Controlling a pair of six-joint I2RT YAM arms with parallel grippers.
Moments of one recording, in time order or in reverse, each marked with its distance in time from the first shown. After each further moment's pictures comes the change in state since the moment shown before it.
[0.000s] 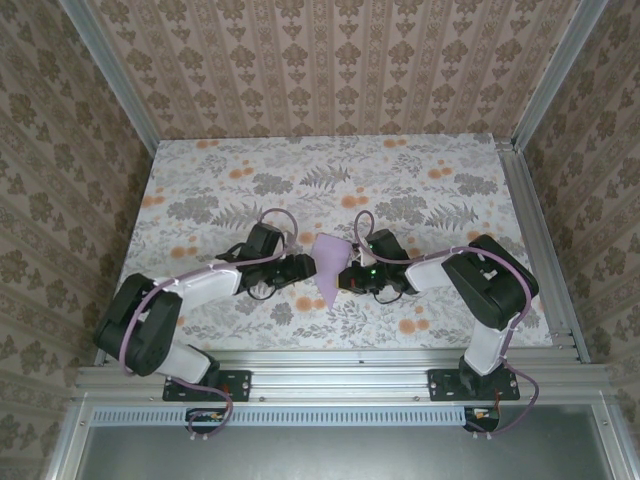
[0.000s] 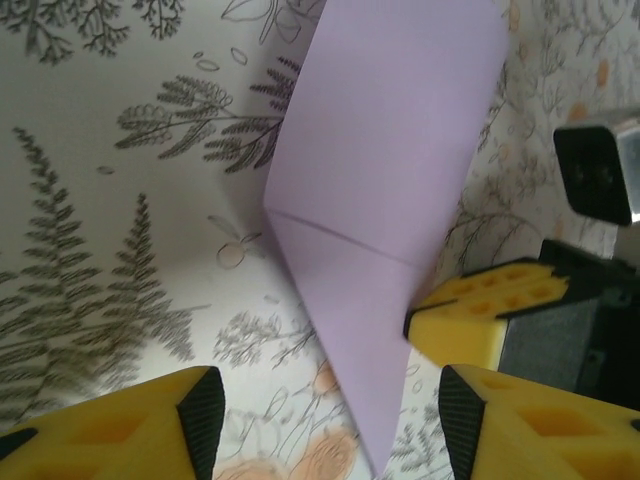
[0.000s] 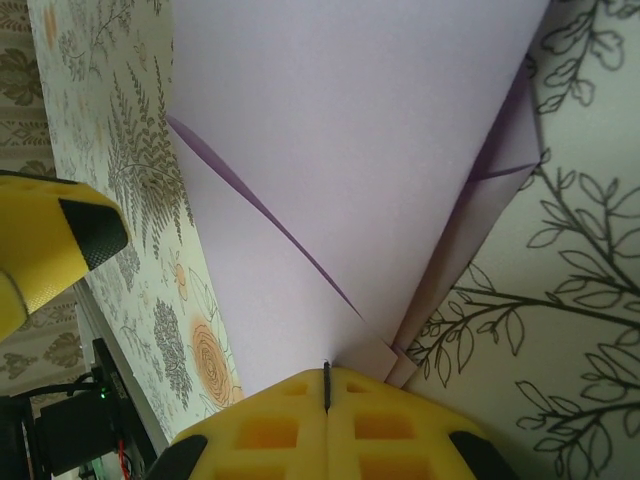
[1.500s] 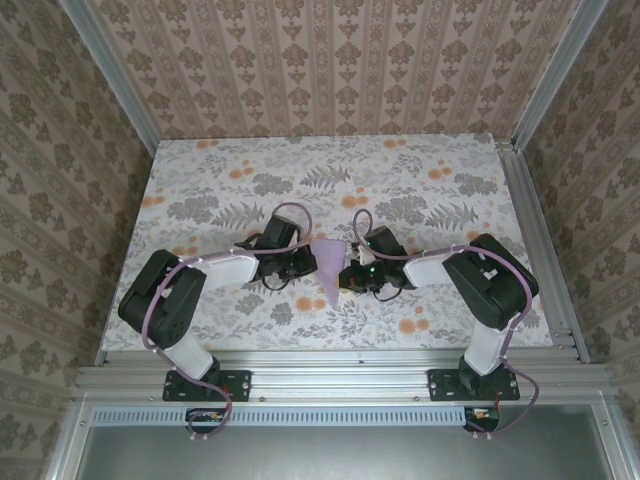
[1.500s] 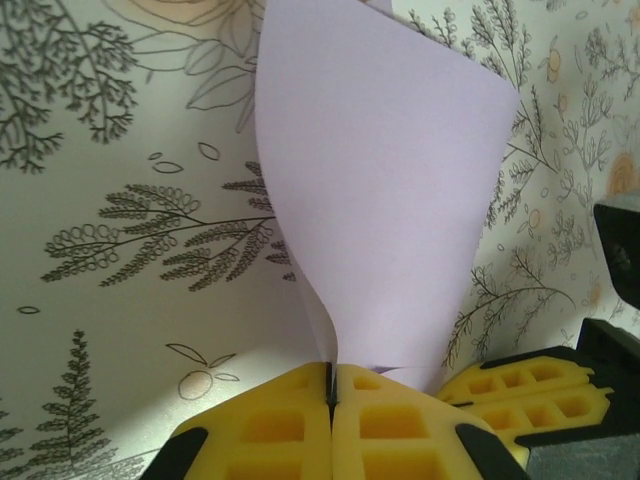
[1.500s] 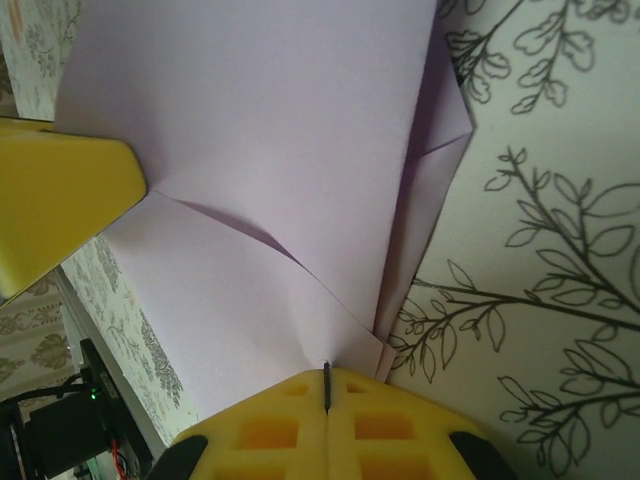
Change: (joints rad) left arm -0.039 0.172 0.140 -0.014 -0.072 0.004; right arm -0.003 -0.001 0.058 -0.130 0.008 -0.019
